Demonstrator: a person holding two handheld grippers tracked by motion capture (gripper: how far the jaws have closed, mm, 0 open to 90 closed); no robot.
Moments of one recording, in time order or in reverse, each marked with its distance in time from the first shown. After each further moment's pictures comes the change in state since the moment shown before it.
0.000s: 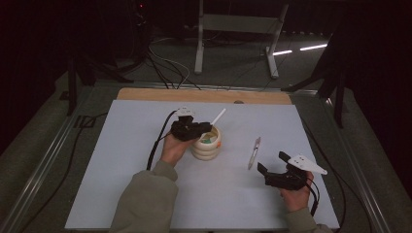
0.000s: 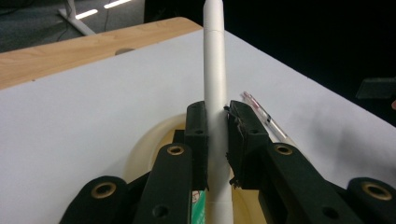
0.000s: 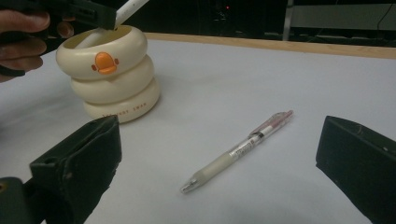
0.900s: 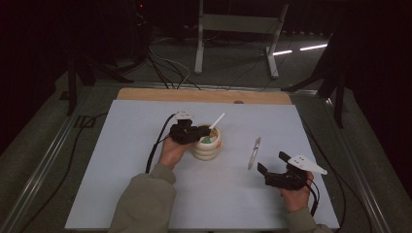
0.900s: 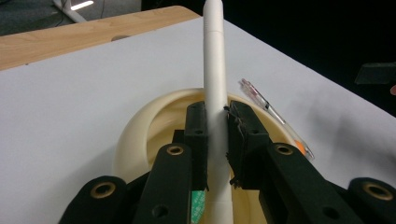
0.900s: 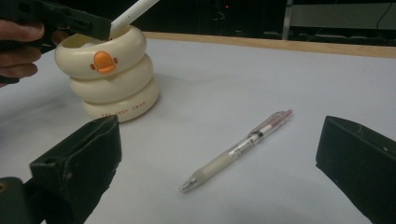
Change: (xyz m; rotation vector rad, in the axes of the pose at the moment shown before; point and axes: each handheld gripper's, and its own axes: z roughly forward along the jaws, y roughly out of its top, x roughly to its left) left arm 0.000 -0.009 -0.003 0.021 -0.008 -0.005; right arm 0.000 0.000 0.000 0.002 -0.002 -0.001
